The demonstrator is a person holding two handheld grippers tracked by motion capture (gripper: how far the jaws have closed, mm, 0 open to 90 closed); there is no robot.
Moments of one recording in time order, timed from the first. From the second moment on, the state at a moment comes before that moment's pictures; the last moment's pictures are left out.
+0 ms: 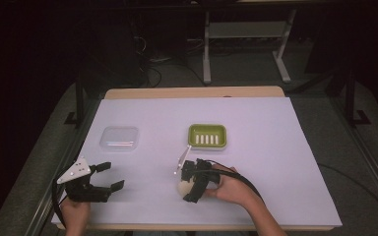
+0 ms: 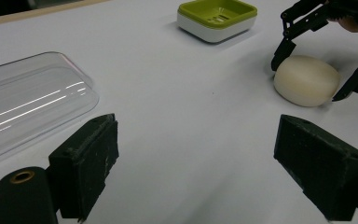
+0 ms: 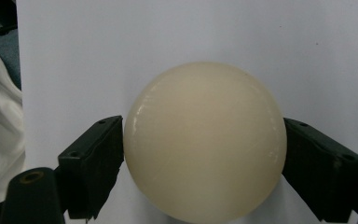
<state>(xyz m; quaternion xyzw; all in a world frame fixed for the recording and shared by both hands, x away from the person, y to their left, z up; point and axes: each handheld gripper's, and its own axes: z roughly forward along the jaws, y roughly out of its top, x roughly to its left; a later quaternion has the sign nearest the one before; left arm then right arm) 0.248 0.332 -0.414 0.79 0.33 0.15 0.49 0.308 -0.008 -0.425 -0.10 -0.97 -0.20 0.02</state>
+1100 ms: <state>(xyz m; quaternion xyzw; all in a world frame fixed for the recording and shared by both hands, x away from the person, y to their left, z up) 0.247 0.332 -0.414 0.79 0.34 0.15 0.49 0.308 -0.013 -0.414 -0.09 -0.97 -0.21 0.01</state>
